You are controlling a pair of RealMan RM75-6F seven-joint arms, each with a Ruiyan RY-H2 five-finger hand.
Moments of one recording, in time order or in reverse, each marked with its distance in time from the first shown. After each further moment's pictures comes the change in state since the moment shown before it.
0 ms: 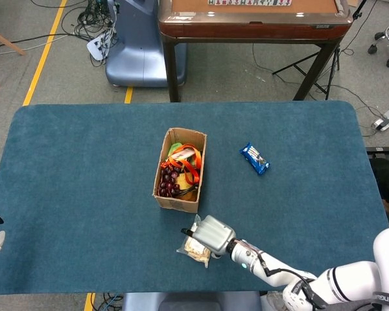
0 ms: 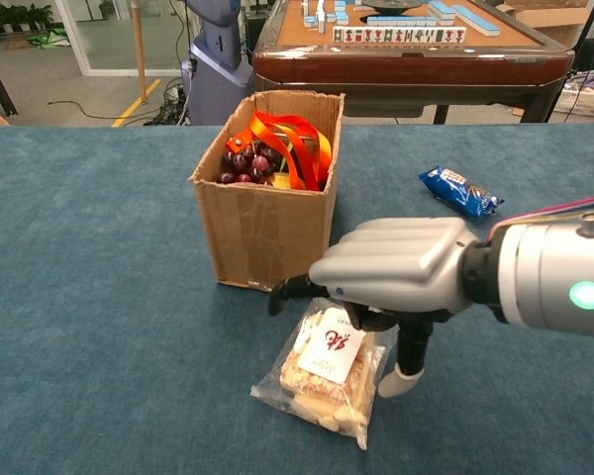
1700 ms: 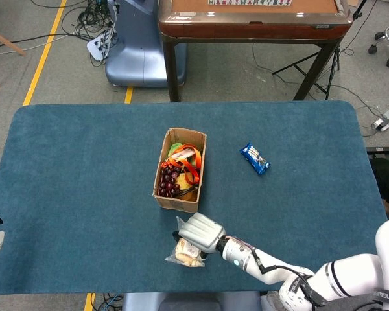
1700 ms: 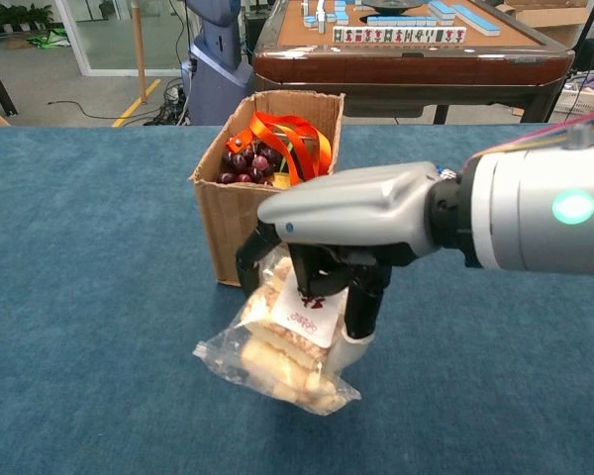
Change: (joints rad) left arm -0.001 0.005 0.000 0.001 -0.006 -0.010 -0.009; right arm 0.097 0.093 0.056 -0.121 0.002 0.014 0.226
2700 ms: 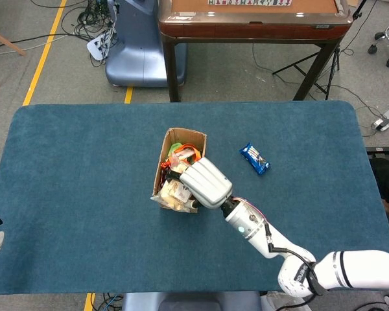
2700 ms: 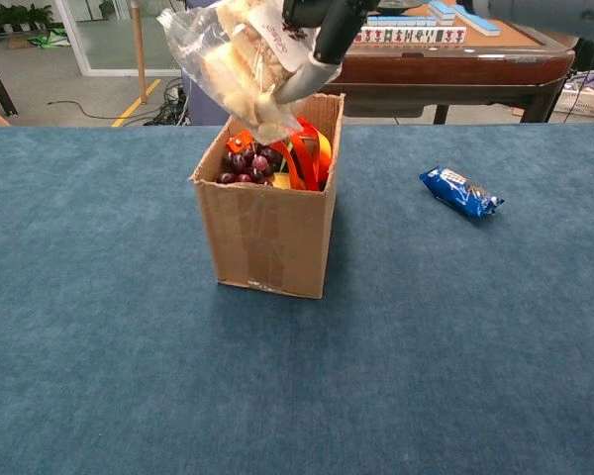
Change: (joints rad) left arm 0.002 0.003 0.001 -0.003 0.000 0.001 -0.006; right arm -0.066 0.028 0.241 0.097 -0.113 0.247 0.055
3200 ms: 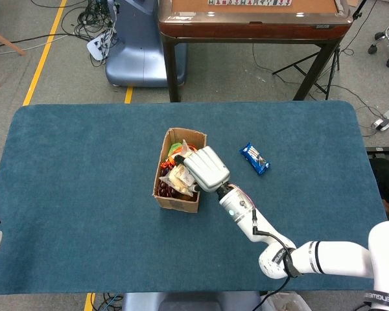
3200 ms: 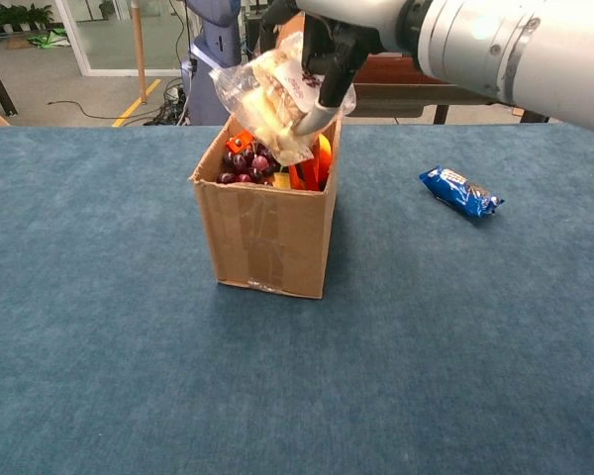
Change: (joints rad) left arm 0.004 0.009 -0.003 -0.004 0.001 0.010 -0.014; right arm 0.039 -0.153 0.009 0.227 0.152 -0.024 -0.089
